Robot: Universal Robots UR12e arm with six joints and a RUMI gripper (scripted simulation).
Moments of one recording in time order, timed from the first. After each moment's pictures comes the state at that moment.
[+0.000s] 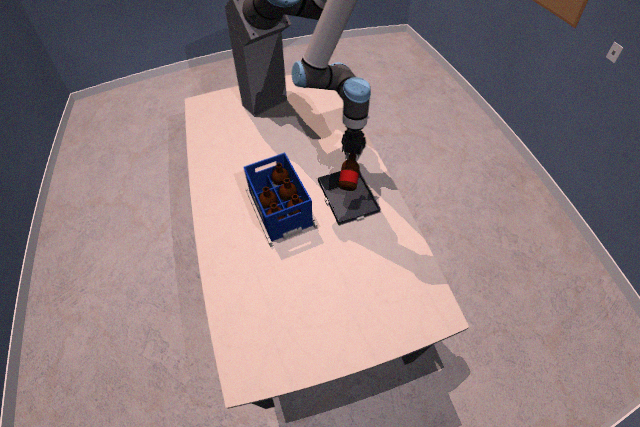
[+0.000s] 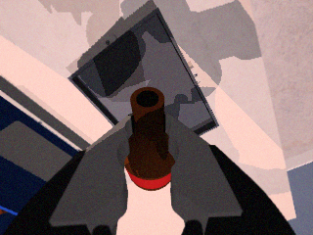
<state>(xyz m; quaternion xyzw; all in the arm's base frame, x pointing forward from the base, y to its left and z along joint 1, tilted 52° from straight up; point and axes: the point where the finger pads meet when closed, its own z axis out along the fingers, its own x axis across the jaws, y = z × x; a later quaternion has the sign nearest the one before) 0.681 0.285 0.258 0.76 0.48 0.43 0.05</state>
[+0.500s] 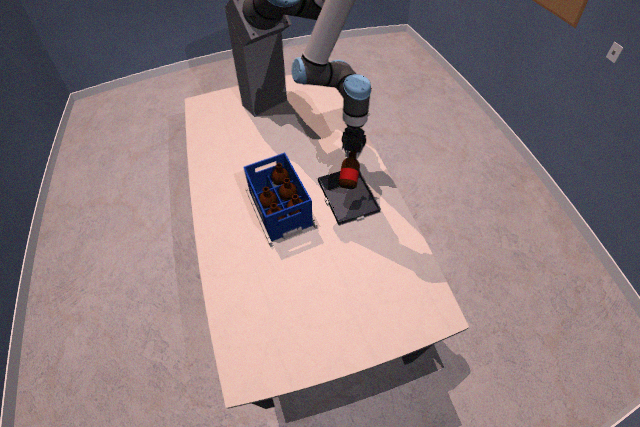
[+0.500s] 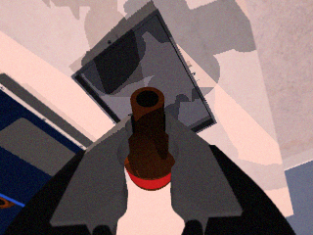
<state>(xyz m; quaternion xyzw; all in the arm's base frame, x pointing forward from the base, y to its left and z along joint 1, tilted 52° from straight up) 0.673 0.281 0.266 0.76 0.48 0.43 0.05</state>
